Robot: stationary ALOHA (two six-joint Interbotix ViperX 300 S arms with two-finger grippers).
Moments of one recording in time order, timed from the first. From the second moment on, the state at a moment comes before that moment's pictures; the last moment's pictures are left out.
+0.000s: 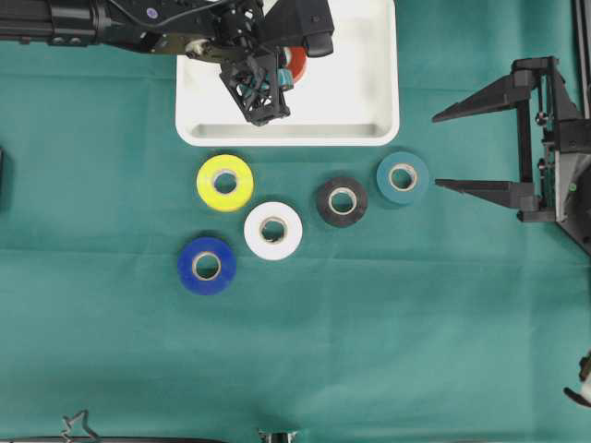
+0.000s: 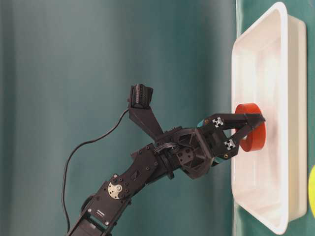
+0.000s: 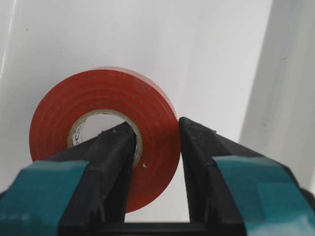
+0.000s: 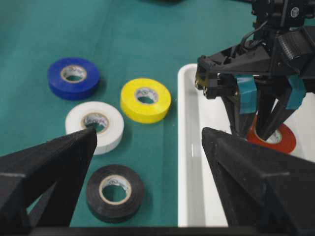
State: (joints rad) left arm 0.31 0.27 0.28 0.00 0.44 0.08; right arm 0.00 -0.82 1.11 -0.02 -0.02 0.01
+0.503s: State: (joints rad) left arm 0.31 0.27 0.28 0.00 0.43 0.08; right arm 0.00 -0.82 1.11 -0.02 -0.01 0.01
